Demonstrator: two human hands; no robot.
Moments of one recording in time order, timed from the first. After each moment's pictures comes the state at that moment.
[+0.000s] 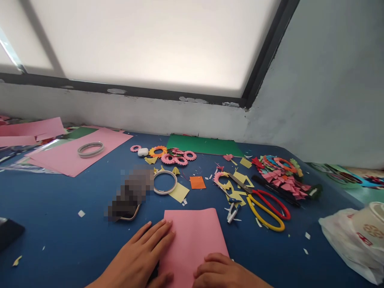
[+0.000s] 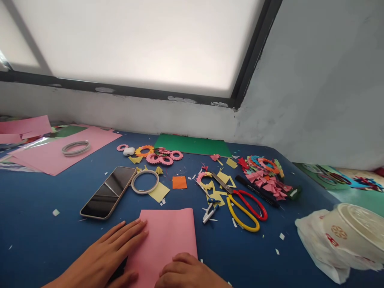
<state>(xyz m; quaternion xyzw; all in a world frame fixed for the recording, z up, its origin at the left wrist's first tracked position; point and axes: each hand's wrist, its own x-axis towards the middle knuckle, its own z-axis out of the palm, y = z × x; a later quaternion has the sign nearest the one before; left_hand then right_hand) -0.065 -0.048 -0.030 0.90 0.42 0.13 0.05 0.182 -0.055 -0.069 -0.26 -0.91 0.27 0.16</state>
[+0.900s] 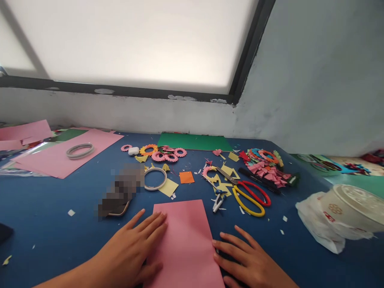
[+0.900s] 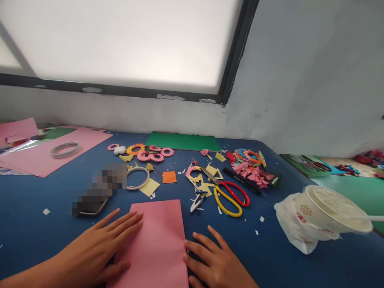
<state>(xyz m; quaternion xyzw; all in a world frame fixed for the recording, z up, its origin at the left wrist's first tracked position) -0.049 -0.033 0.005 0.93 0.36 -0.06 0.09 0.250 -0.081 -0.022 -0.32 -0.94 -0.05 0.15</state>
